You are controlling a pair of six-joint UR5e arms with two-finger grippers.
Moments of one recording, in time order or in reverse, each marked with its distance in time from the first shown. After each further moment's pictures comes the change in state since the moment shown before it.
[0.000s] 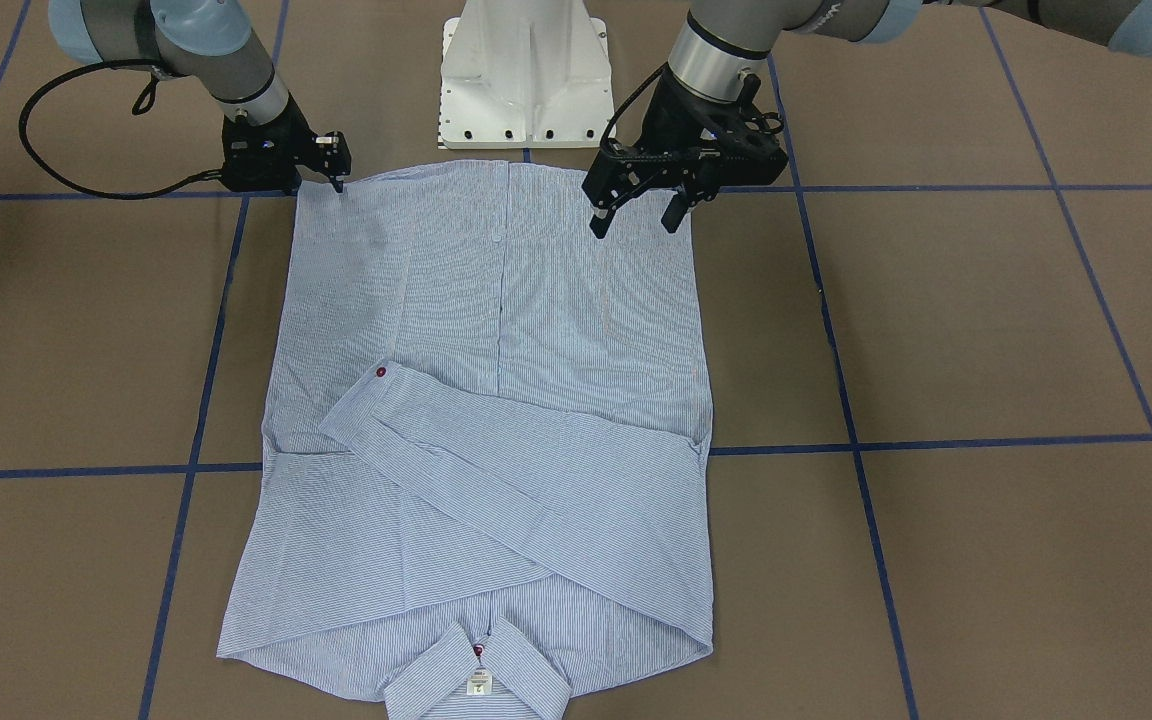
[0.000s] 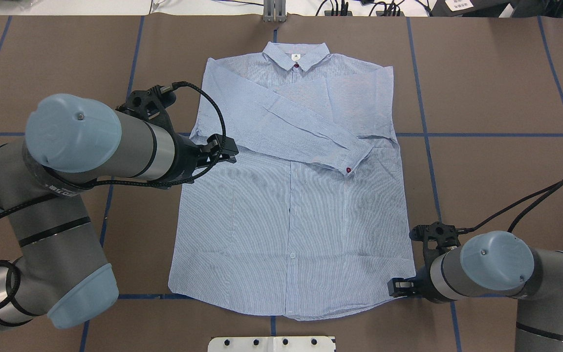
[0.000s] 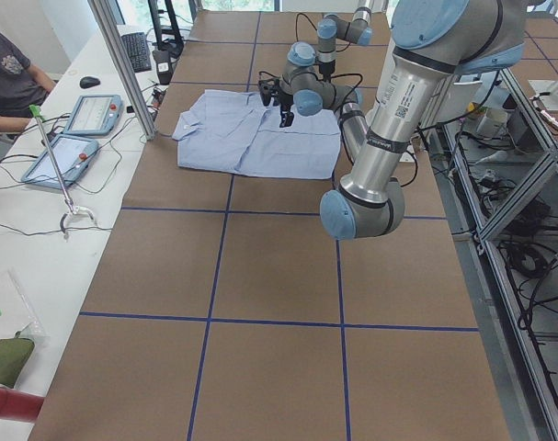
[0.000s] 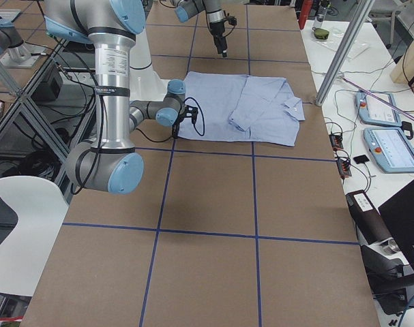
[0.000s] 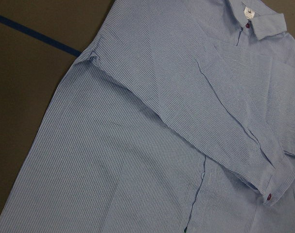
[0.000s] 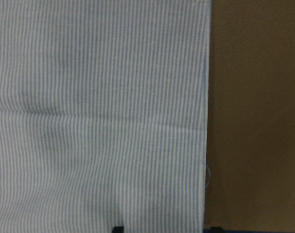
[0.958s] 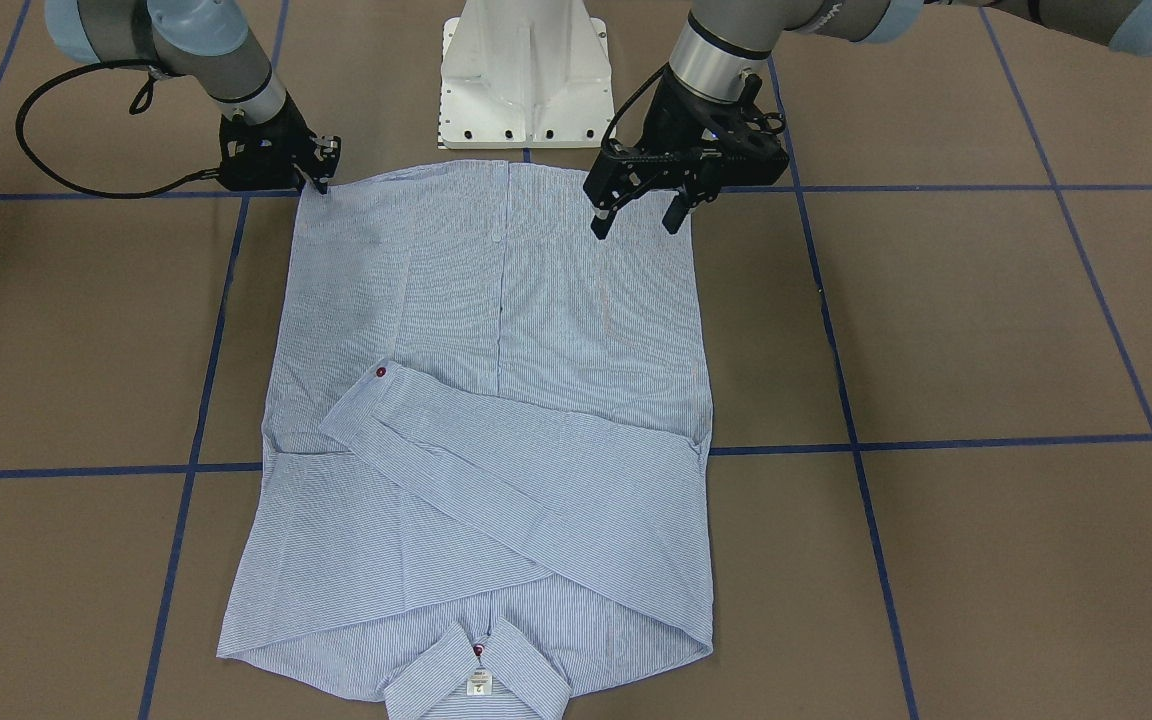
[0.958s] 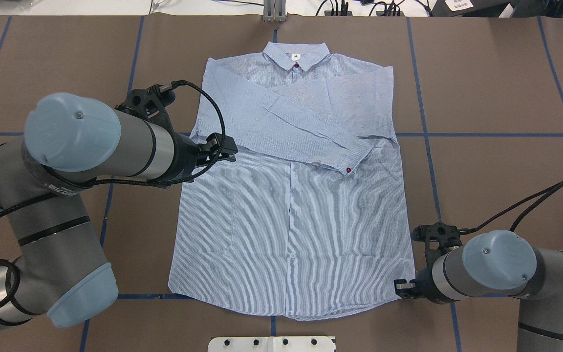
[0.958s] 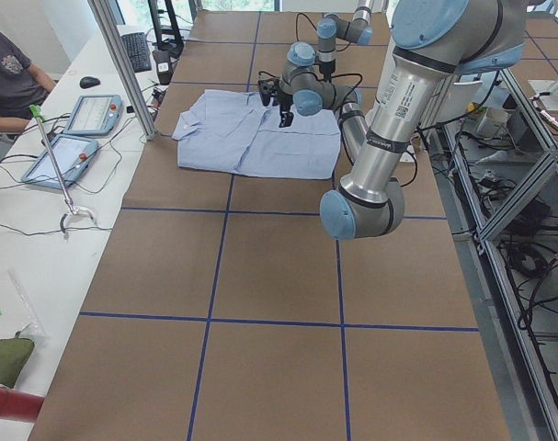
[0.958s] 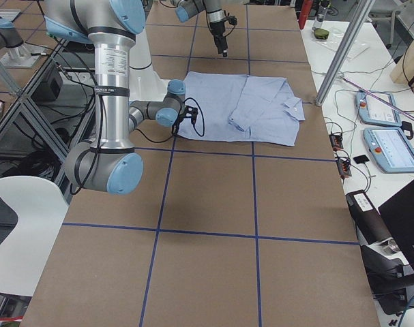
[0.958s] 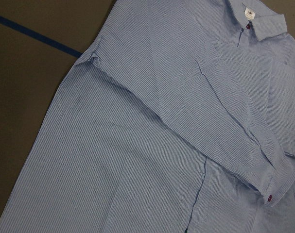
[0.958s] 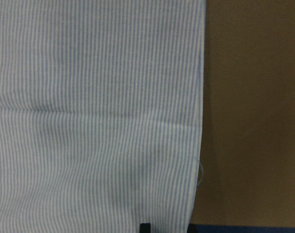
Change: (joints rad) left arm -0.003 0.000 0.000 0.000 0.001 0.001; right arm 0.004 -0.006 0.008 0.000 0.014 0.002
